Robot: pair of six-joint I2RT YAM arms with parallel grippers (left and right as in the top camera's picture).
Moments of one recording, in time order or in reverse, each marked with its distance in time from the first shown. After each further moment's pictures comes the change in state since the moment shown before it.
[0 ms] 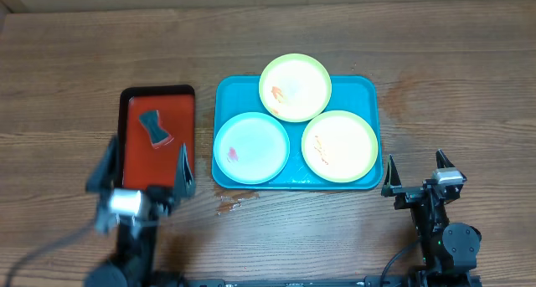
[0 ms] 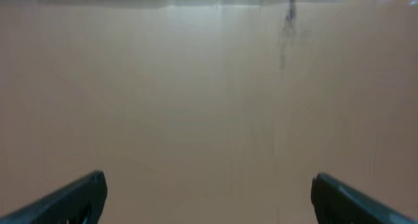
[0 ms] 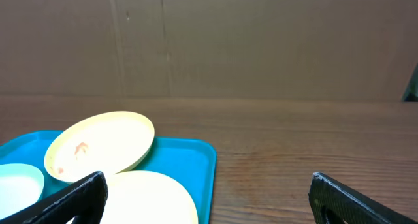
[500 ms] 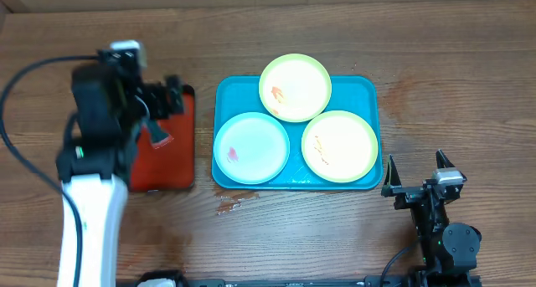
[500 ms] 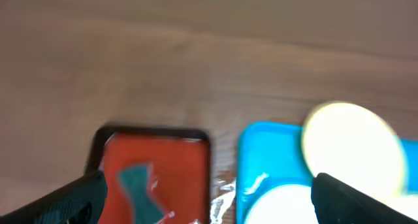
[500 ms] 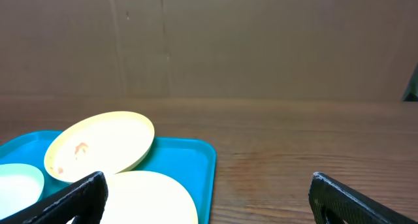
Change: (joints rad) left arm 0.096 1.016 0.838 -0.867 -0.079 -0.135; right arm 0.000 0.000 0.000 0.000 0.000 0.000
